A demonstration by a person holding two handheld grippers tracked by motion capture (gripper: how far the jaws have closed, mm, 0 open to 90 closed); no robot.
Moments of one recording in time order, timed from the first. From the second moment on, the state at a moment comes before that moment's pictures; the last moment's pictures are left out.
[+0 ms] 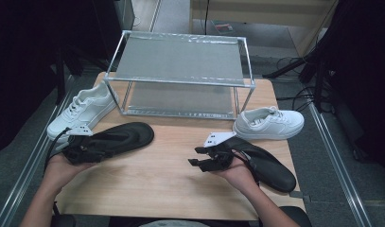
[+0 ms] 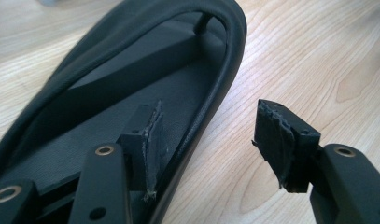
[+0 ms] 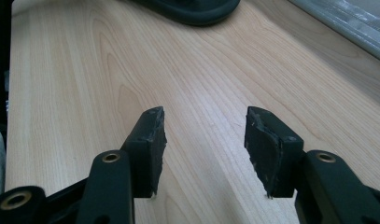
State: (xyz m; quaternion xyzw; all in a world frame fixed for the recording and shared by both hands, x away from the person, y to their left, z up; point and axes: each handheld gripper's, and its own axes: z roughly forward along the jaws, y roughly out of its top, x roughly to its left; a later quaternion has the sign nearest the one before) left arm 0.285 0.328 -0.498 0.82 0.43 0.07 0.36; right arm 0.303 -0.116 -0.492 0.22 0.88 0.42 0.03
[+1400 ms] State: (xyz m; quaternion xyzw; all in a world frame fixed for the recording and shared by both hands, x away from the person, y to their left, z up) left arm 0.294 0.302 -0.492 0.87 0.35 0.06 0.34; right arm 0.307 -0.114 -0.494 0.22 0.88 0.41 0.03
